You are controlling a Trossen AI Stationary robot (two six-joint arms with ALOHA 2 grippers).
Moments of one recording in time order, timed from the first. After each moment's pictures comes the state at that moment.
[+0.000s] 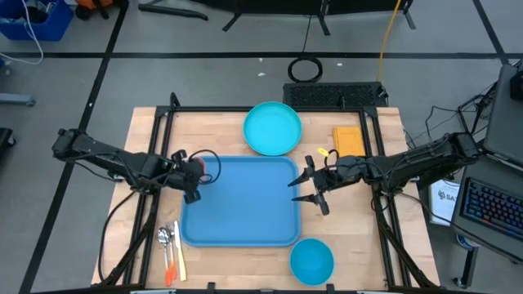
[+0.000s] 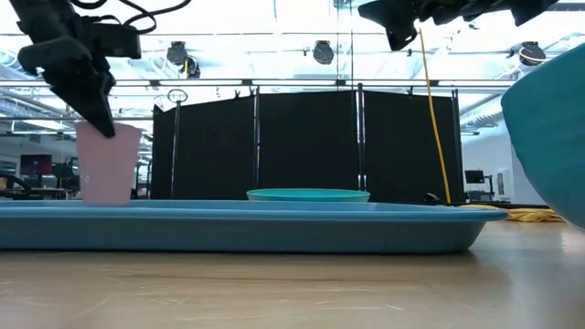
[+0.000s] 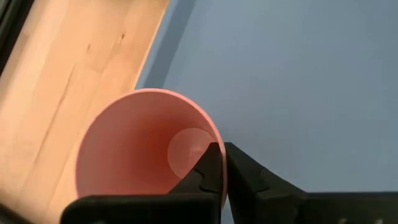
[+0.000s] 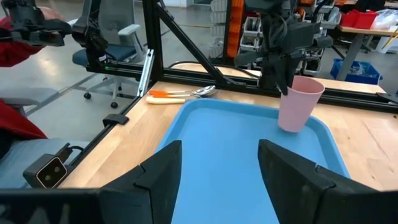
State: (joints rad) left arm -0.26 1.02 0.73 -0.93 -0.39 -0.52; right arm 0.17 1.12 0.65 0.25 -0.08 -0.02
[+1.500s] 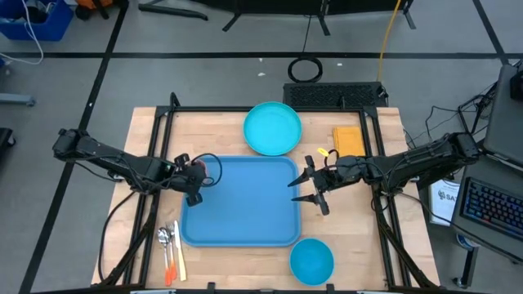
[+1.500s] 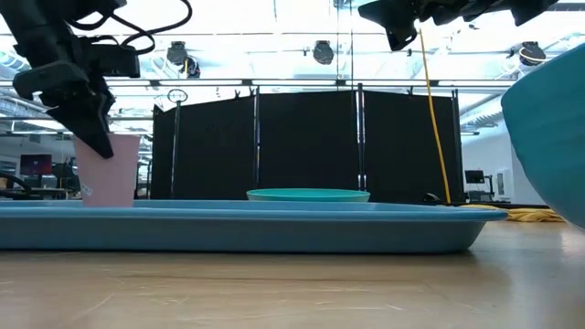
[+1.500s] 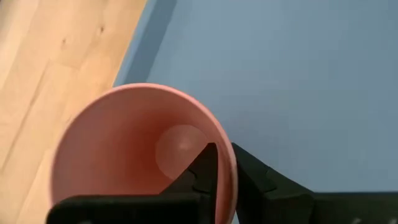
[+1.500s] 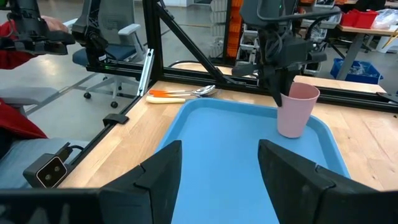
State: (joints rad) left arm -0.26 1.03 0.62 -0.81 -0.36 -0.51; right arm 0.17 1.12 0.65 0.25 -0.08 -0.02
